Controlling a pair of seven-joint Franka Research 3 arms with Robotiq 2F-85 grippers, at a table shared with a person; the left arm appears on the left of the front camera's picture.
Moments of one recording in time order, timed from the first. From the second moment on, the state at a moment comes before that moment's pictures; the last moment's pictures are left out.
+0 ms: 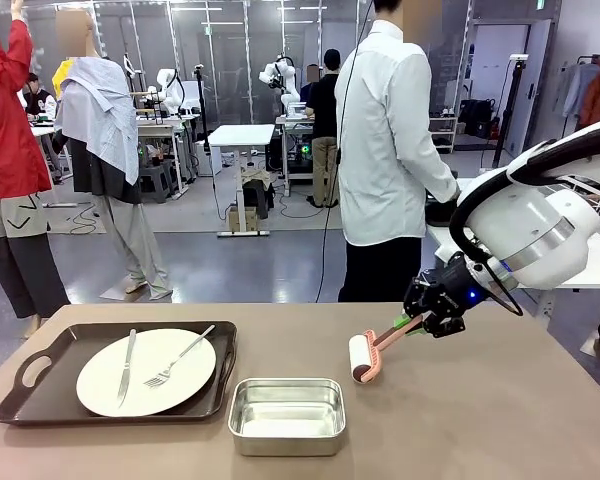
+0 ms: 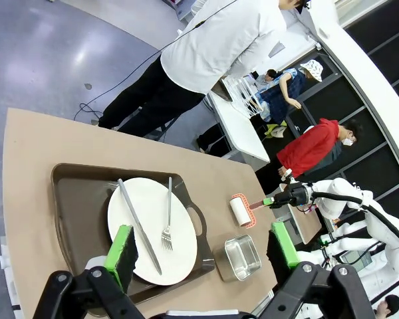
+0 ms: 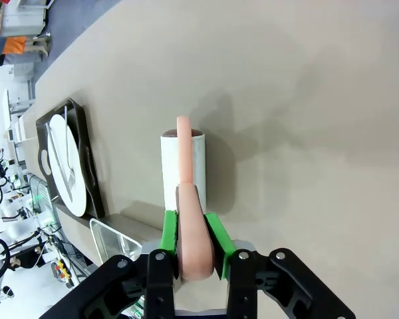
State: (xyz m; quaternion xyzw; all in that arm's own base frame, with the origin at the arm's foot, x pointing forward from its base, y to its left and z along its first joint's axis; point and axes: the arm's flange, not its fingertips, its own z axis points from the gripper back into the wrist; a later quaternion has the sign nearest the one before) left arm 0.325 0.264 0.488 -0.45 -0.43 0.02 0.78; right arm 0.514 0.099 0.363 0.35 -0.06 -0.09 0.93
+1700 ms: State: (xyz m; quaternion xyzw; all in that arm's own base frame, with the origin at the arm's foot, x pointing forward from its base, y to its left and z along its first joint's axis) left arm 0.325 0.264 0.488 -0.45 -0.43 0.02 0.78; right arm 0.442 -0.070 0.392 0.20 -0.12 -0.15 0.96
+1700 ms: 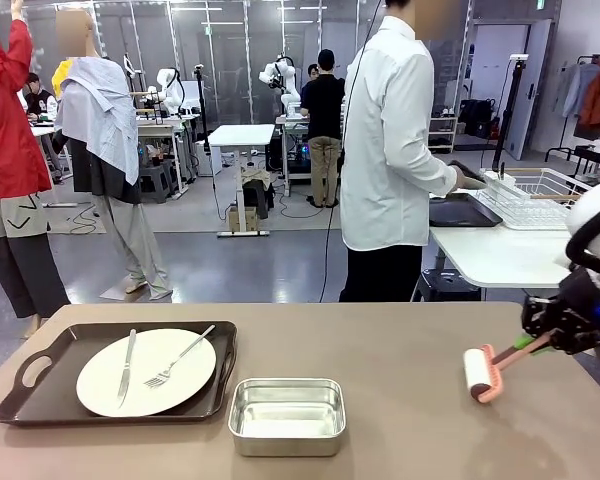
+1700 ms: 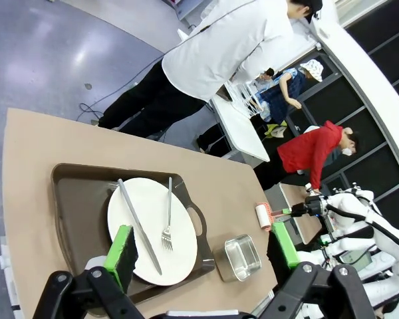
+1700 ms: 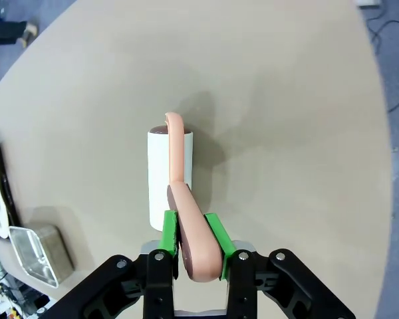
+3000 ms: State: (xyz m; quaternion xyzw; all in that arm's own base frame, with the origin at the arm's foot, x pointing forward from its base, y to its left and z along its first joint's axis) left arm 0.325 0.264 0.488 -0.45 -0.43 0.02 0.78; right arm 0.390 -0.025 0.505 0.16 -0.16 -0.02 0.97
